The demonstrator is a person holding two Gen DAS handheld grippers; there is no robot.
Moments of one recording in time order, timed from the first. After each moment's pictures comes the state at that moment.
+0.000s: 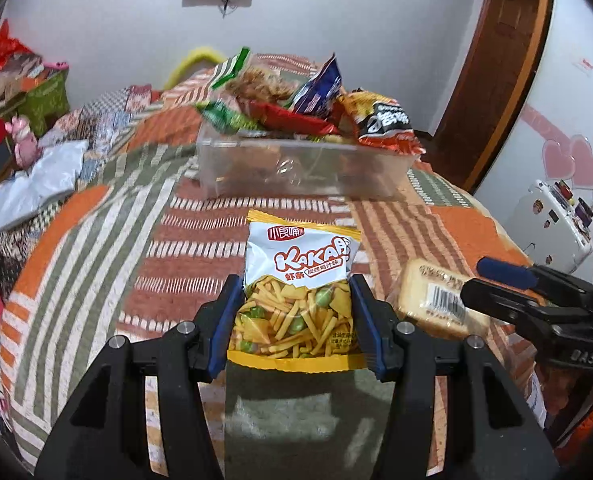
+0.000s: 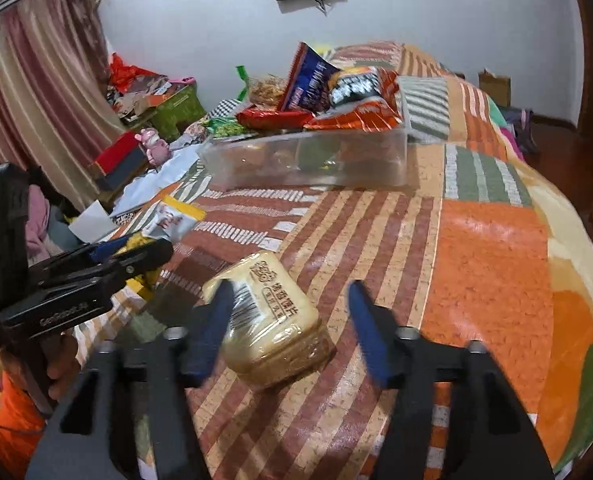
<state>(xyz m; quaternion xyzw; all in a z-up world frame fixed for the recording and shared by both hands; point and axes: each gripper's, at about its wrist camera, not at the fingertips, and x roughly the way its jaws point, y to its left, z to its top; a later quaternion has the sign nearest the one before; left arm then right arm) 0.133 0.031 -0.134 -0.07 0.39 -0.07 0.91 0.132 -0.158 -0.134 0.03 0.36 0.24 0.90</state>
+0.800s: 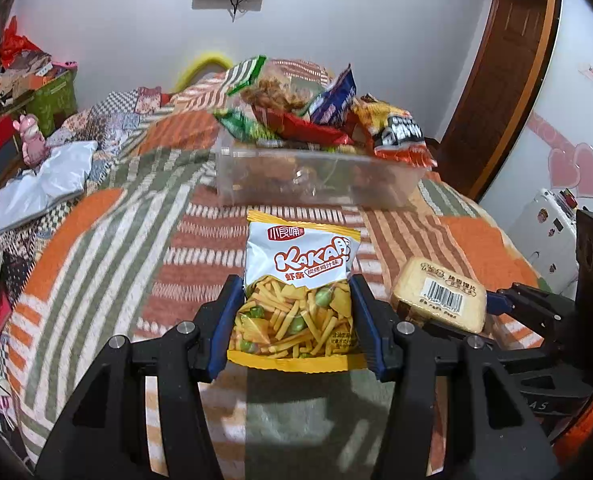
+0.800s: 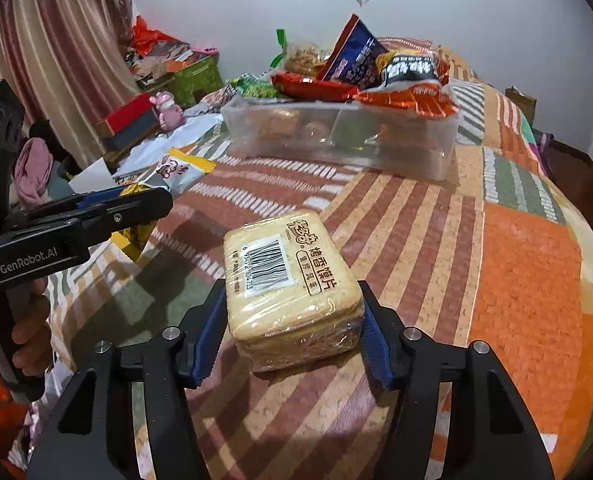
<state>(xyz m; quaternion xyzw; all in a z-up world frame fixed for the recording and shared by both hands) 0.137 0.042 -0.123 -0.07 0.38 -0.06 0.92 0.144 -0.131 -0.150 -0.01 0.38 0.26 0.89</state>
